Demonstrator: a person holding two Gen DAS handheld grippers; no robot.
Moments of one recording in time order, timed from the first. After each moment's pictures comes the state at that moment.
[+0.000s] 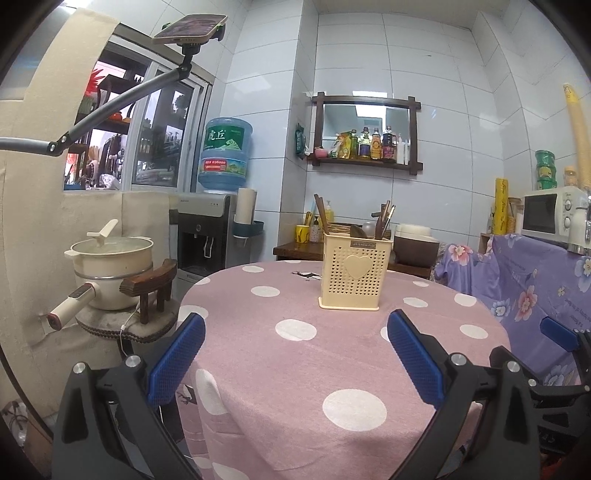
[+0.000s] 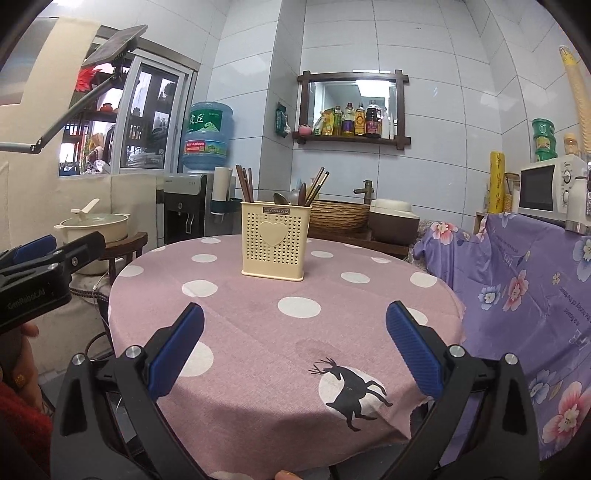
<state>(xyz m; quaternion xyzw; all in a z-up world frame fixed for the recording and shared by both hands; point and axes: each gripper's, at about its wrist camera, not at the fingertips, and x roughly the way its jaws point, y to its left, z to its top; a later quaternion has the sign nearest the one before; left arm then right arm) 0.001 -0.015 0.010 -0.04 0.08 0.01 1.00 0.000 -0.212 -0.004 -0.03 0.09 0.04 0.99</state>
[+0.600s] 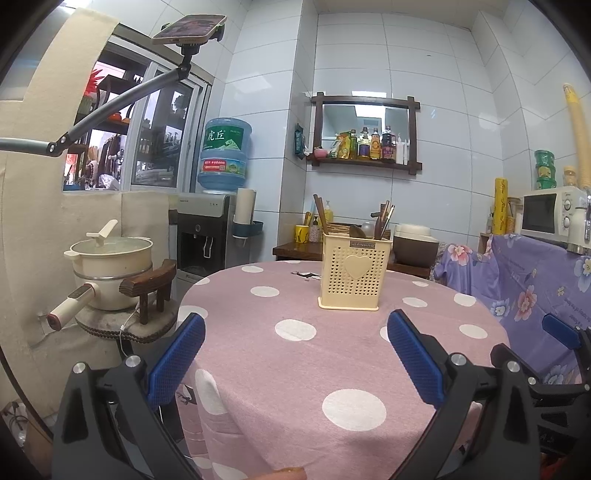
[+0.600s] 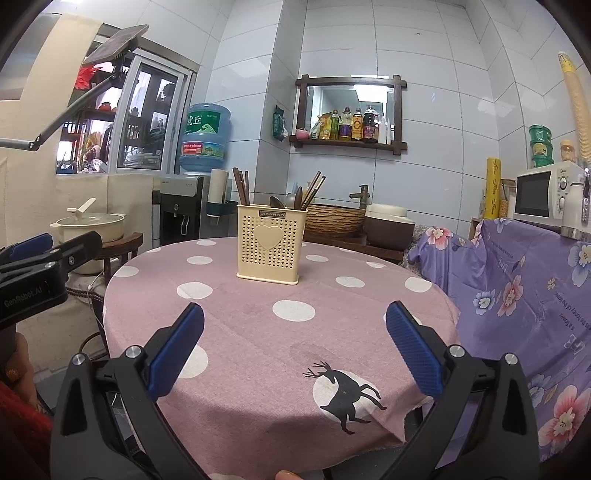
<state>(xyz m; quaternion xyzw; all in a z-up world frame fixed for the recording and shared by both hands) 0.000 -0.015 0.010 -0.04 0.08 0.00 1.00 0.002 -0.213 -0.002 -0.04 0.09 0.03 0.99</state>
